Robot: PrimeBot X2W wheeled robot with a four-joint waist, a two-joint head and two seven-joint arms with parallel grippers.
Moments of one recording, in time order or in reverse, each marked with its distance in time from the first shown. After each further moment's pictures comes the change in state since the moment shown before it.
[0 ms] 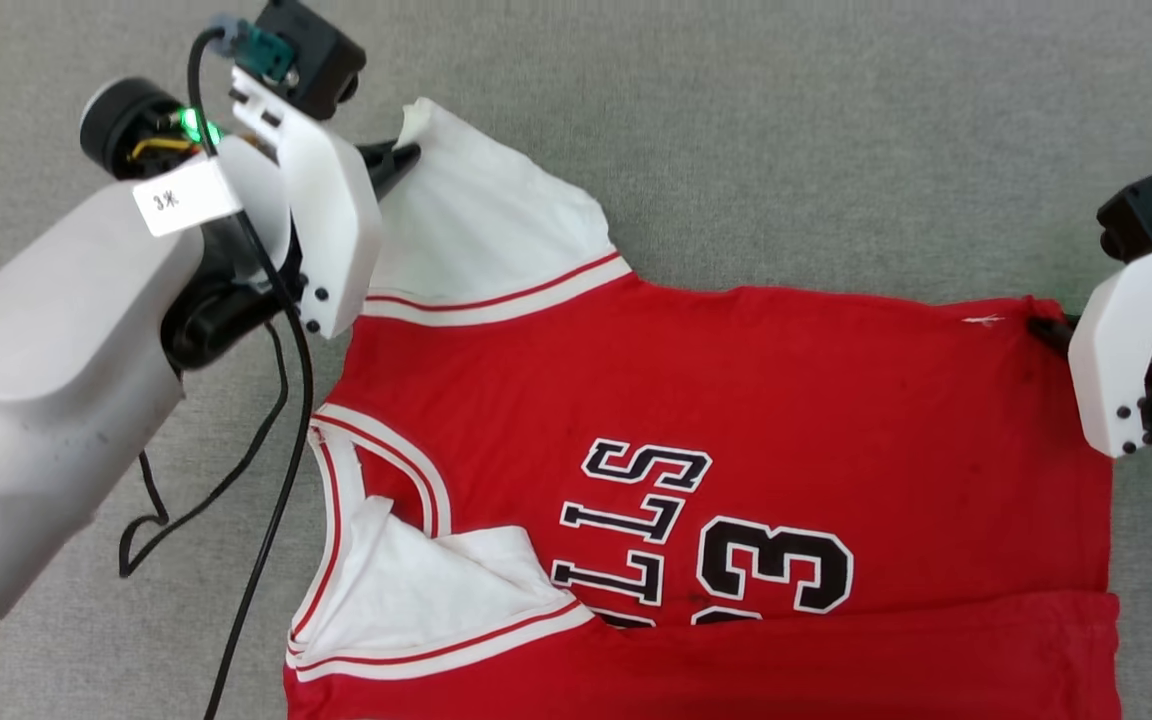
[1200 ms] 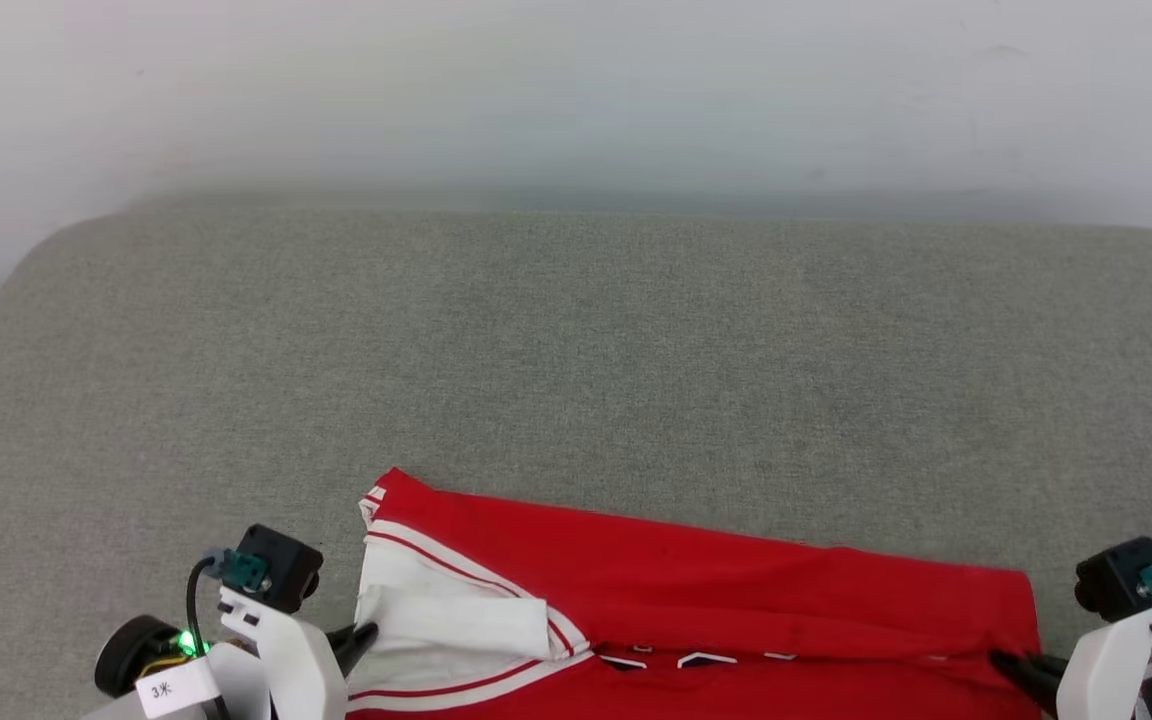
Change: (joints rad) left arm 0.700 0.252 -0.081 -0.393 -0.155 0.303 -0.167; right arm 0.642 -0.026 -0.126 -0.227 0.069 0.000 -0.183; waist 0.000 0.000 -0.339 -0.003
